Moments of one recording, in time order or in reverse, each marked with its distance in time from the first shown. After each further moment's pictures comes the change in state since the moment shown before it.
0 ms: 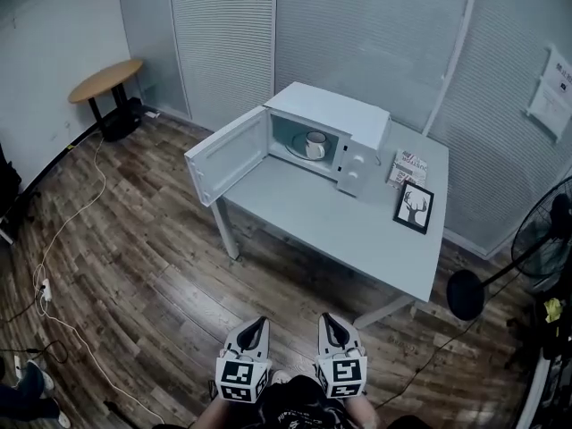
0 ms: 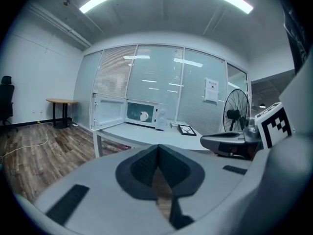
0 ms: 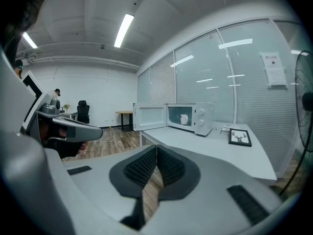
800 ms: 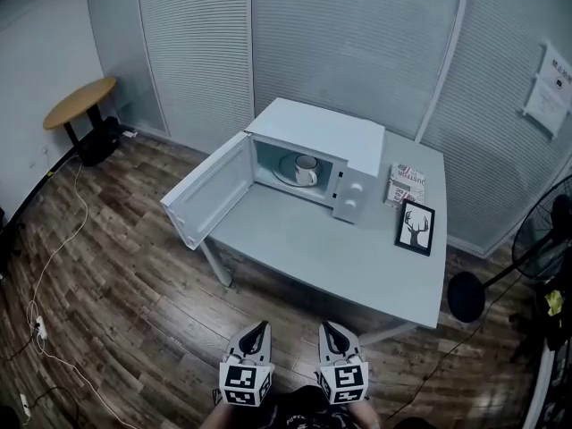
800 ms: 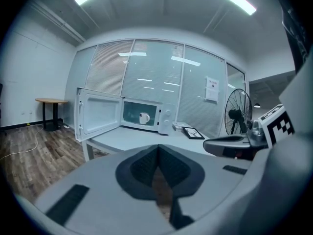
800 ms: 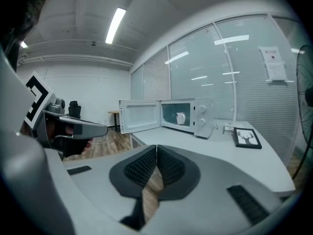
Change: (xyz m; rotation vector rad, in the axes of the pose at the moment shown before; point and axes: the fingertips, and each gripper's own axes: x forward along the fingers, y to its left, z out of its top) left arm 0.118 0.058 0.037 0.024 0.011 -0.070; right arm 0.108 -0.037 0.020 0.047 0.020 -0.056
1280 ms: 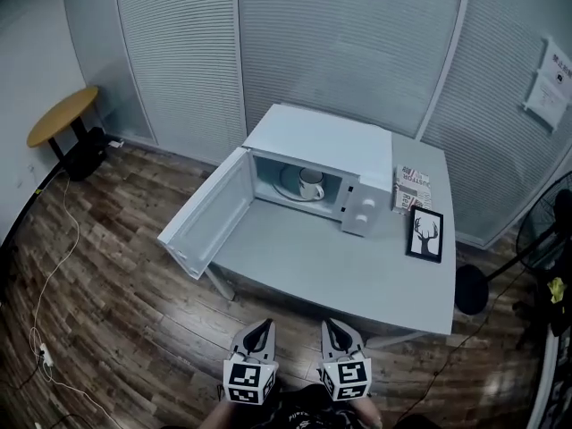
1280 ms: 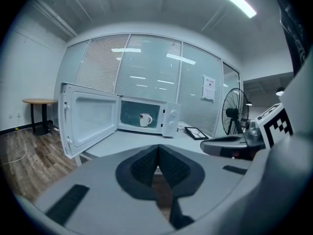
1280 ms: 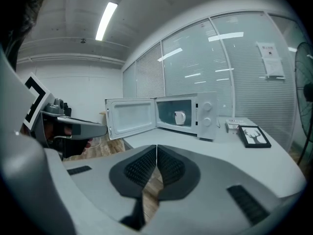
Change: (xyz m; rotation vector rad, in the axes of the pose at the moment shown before) left arm 0.066 0.066 0.030 0.040 0.022 -0.097; right arm 0.088 0.003 0.027 0.051 0.019 -0.072
